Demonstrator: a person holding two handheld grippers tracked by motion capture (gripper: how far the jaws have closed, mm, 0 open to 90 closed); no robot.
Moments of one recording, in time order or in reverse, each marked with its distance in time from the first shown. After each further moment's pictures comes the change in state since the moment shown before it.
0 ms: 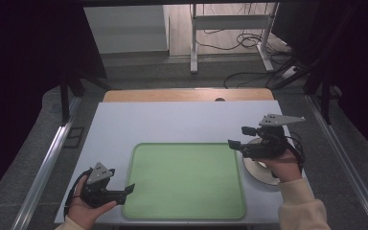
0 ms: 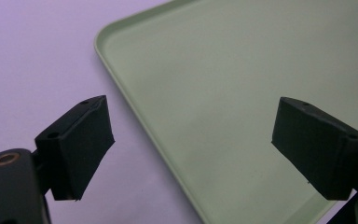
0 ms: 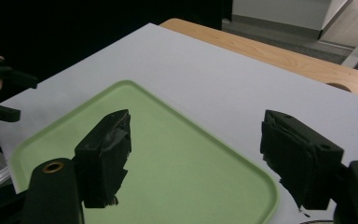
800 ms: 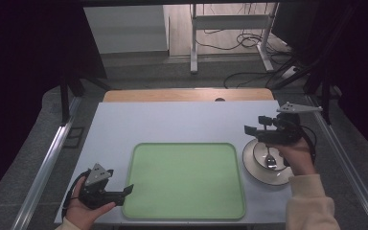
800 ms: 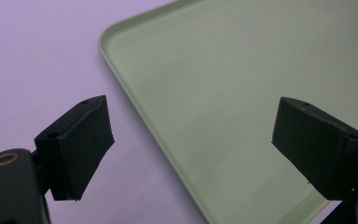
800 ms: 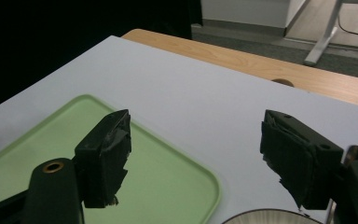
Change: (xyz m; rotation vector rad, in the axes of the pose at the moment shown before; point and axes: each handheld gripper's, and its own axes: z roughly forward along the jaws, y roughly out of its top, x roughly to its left) left arm -0.001 -0.001 -0.005 -0.011 0.006 -0.004; right arm -0.055 0.002 -0.013 -0.031 -0.092 0.081
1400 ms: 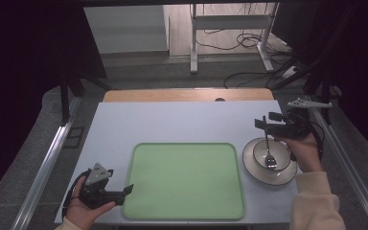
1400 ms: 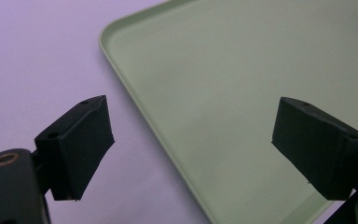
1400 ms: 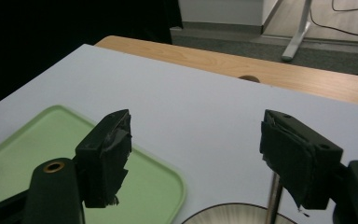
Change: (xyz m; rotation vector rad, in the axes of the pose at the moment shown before) left arm 0.001 0.000 0.002 0.010 0.002 0.000; right arm -0.038 -0.003 -0.003 -0.017 -0.066 0.064
